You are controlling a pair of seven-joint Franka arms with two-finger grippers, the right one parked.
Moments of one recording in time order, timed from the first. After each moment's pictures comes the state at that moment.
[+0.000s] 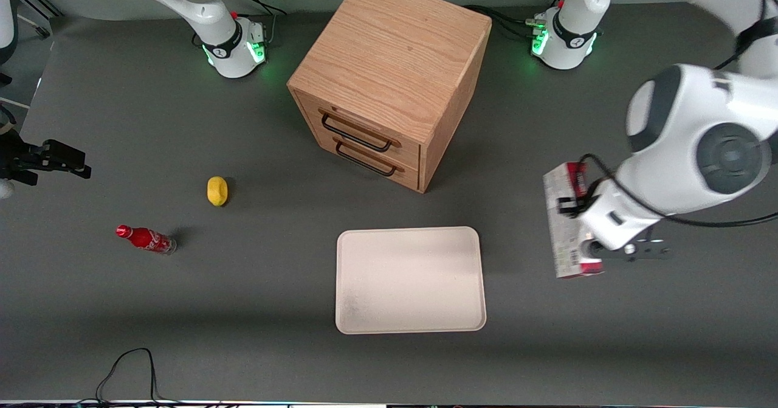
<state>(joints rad) -0.26 0.47 -0.05 -1.23 -0.04 1.61 -0.31</state>
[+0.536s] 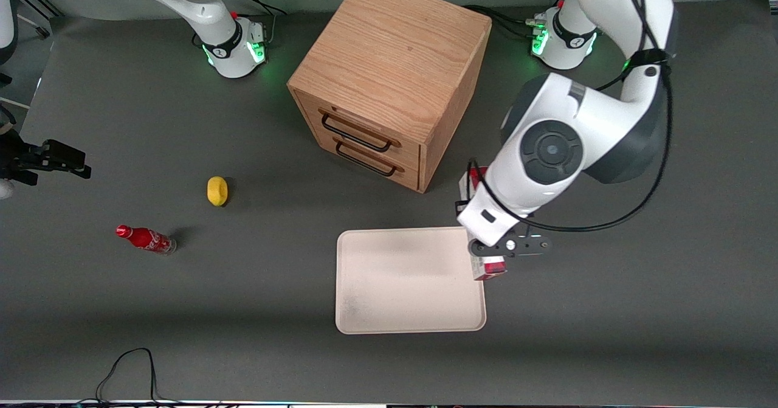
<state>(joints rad) -0.47 0.64 -0.05 -1.05 -0.05 1.66 -0.56</state>
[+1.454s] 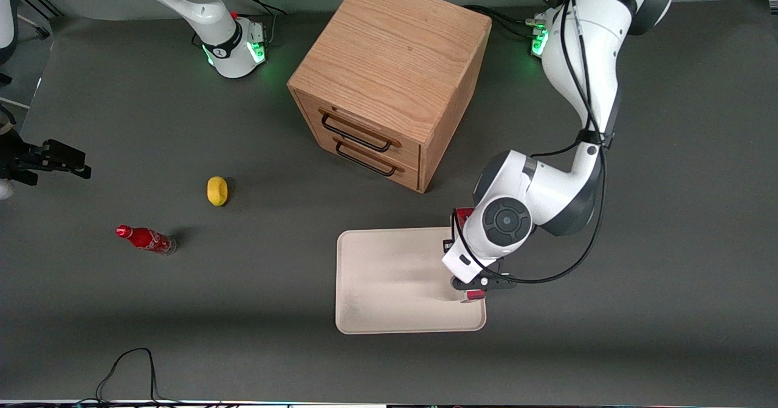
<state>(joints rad) -0.46 0.86 -0.02 -1.10 -0.04 1.92 -0.50</state>
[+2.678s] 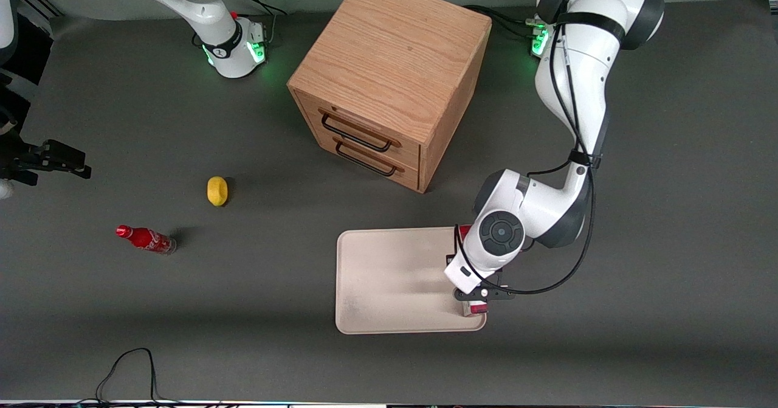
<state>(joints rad) -0.45 0.93 -0.02 -1.10 0.02 2.02 -0.49</state>
